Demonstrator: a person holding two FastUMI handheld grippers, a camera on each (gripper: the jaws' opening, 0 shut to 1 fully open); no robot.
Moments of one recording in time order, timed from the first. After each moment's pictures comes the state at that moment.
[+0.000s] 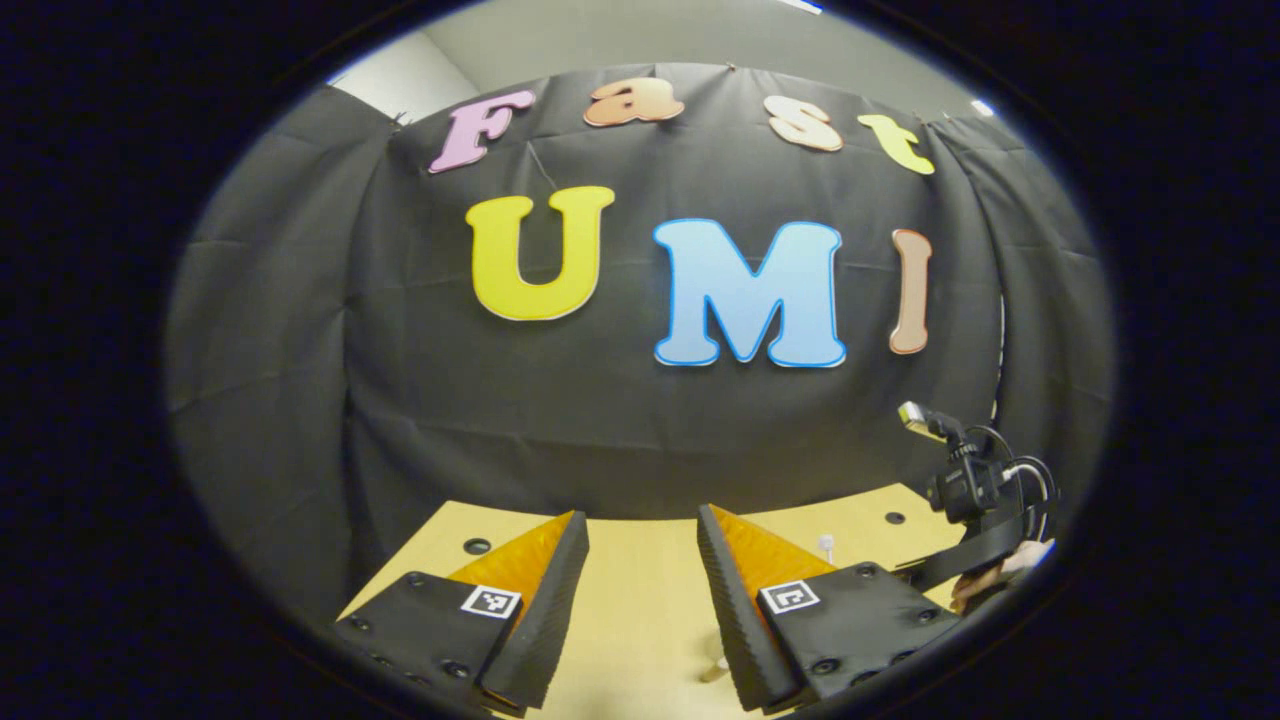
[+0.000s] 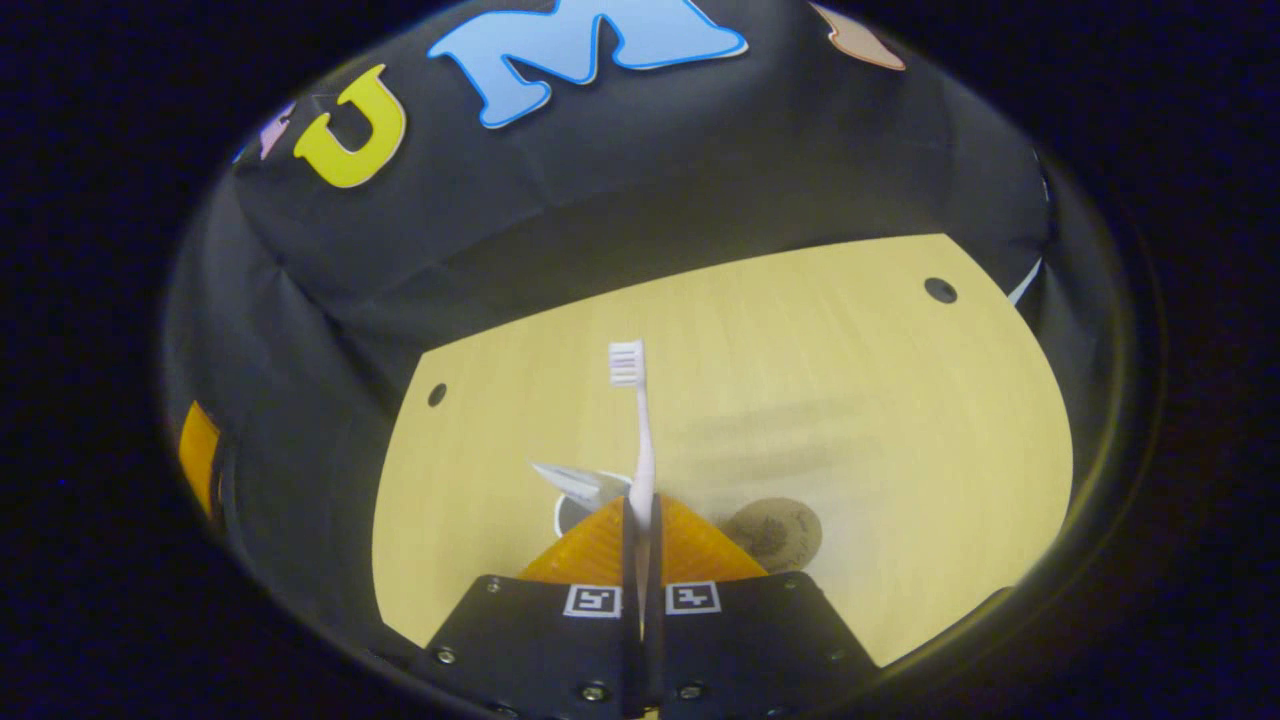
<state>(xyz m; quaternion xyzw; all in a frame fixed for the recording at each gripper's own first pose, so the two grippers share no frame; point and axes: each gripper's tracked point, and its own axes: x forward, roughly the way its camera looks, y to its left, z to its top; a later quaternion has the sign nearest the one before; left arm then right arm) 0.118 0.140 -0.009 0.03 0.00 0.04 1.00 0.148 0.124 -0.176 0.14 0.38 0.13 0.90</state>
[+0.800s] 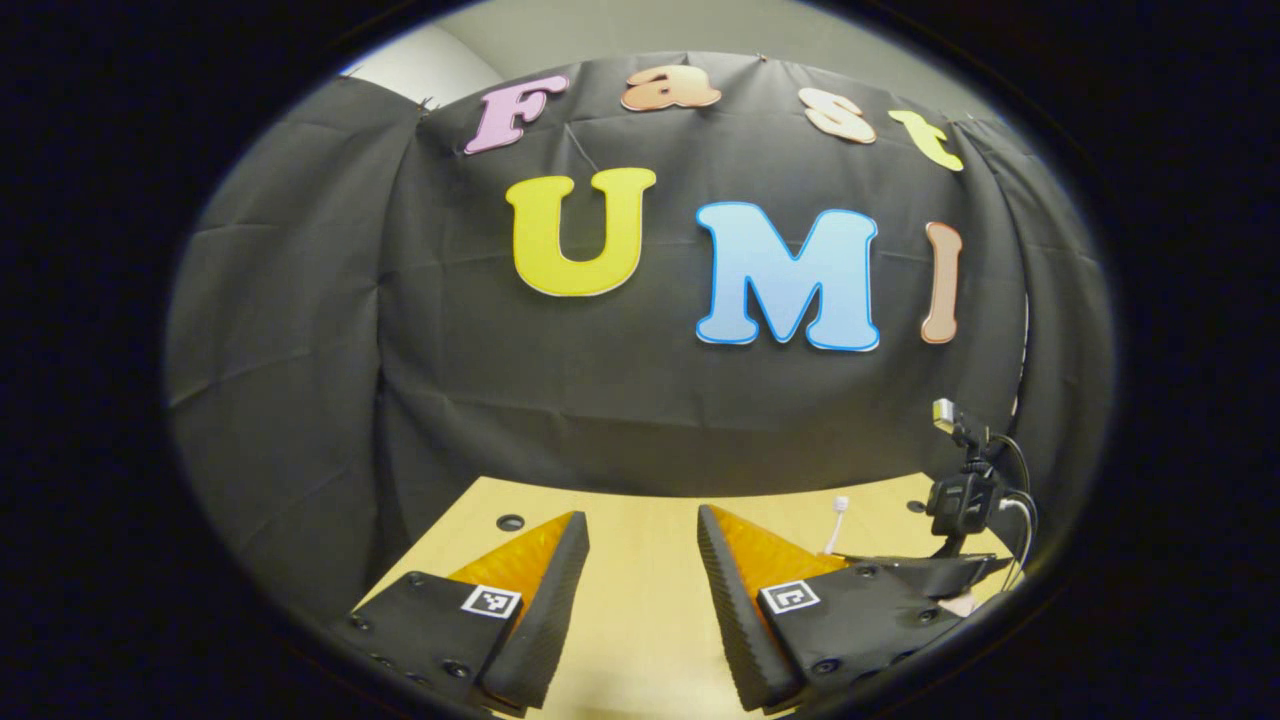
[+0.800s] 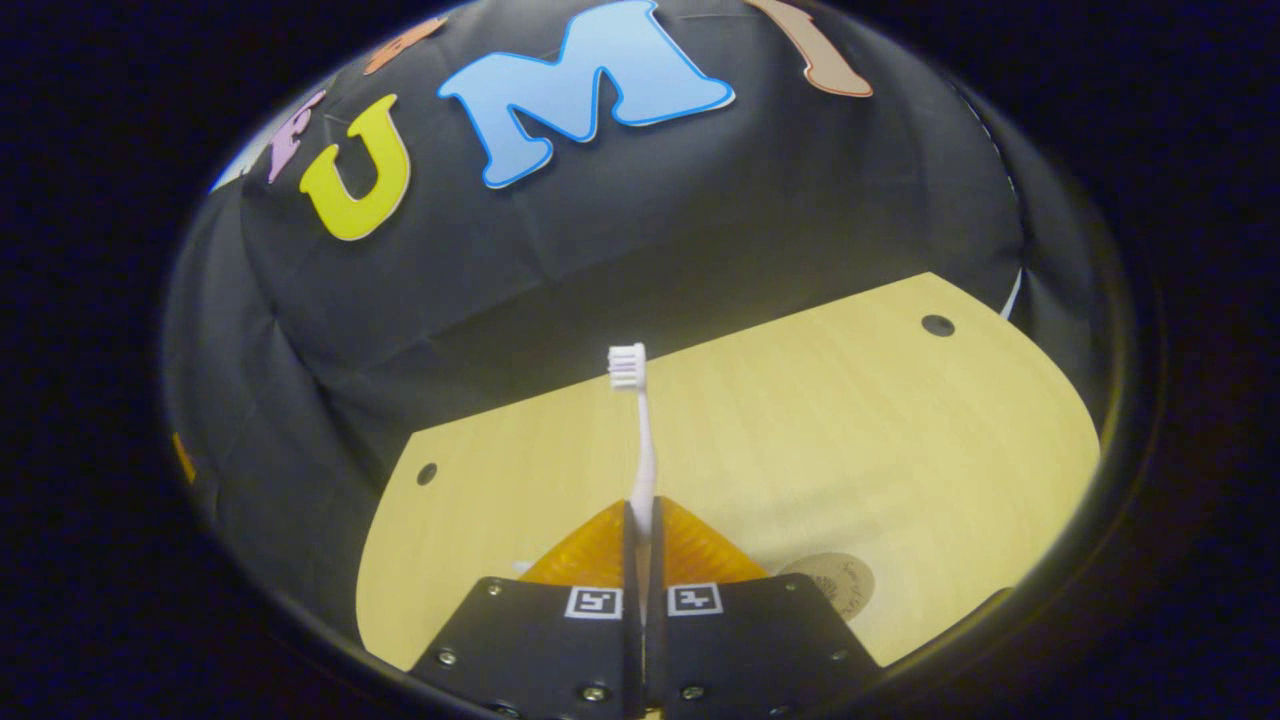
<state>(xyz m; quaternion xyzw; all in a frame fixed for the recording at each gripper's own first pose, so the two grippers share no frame) 0.106 0.171 -0.028 0.02 0.03 0.06 1.00 0.180 0.150 -0.197 0.16 0.26 0.09 0.95</state>
